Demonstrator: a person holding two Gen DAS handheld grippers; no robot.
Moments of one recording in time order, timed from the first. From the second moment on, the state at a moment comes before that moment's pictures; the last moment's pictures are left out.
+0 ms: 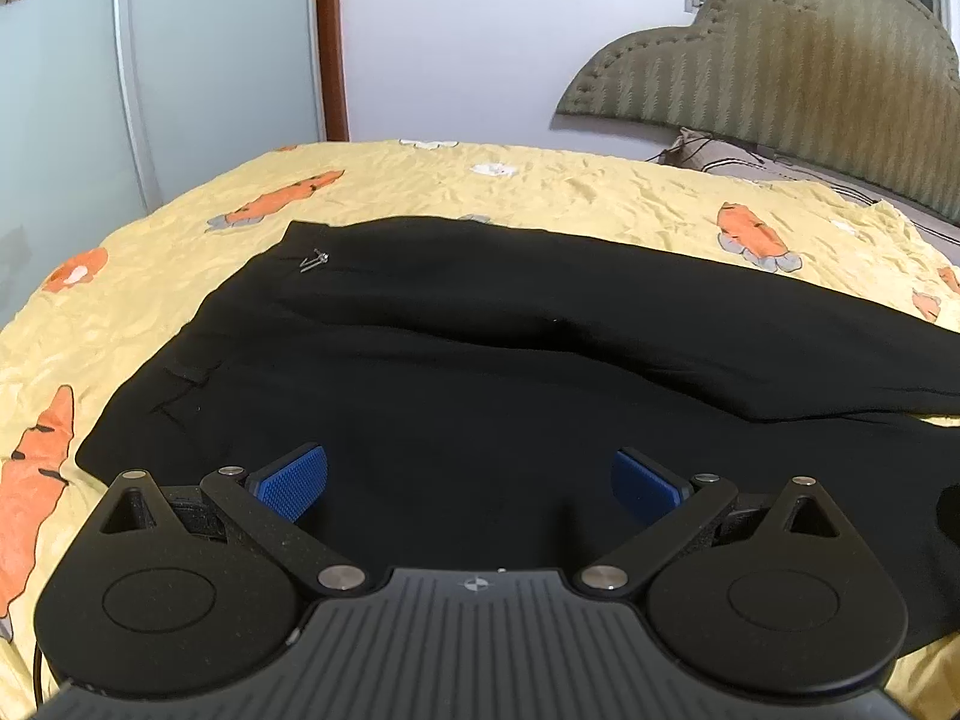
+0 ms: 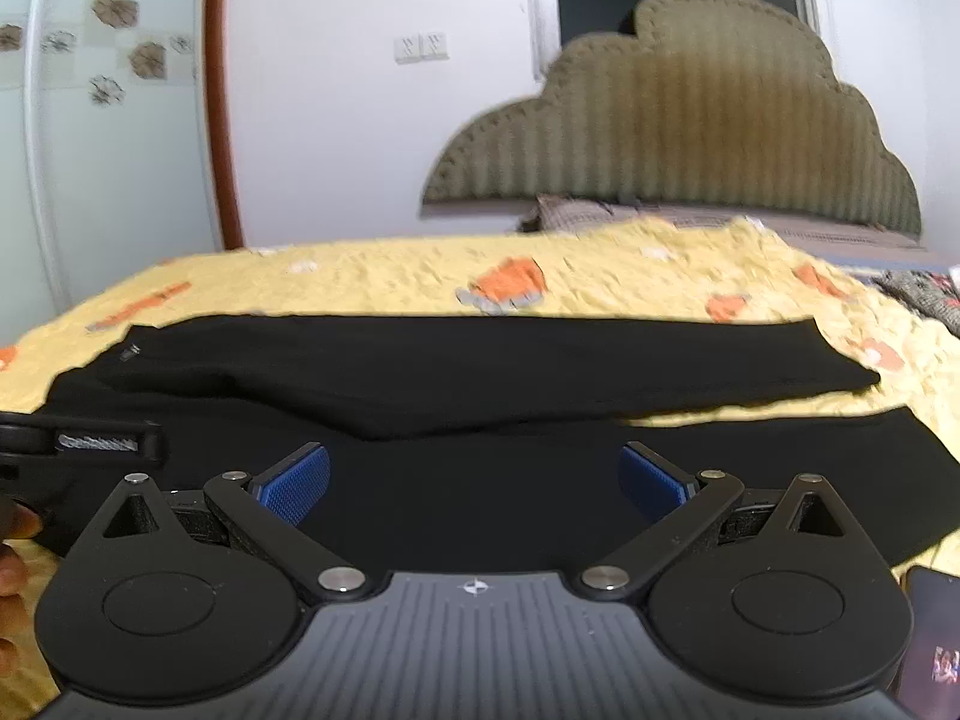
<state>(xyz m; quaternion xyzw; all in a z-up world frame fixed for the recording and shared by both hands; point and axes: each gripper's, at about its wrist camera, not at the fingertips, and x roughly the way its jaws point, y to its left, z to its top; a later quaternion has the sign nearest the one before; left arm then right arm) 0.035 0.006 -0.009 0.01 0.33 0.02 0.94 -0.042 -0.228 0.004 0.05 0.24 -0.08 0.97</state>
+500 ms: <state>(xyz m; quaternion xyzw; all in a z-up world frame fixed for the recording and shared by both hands) 0.031 -0.001 -0.005 0.03 0.30 0.00 0.95 -0.040 -0.234 0.001 0.06 0.25 -0.04 0.97</state>
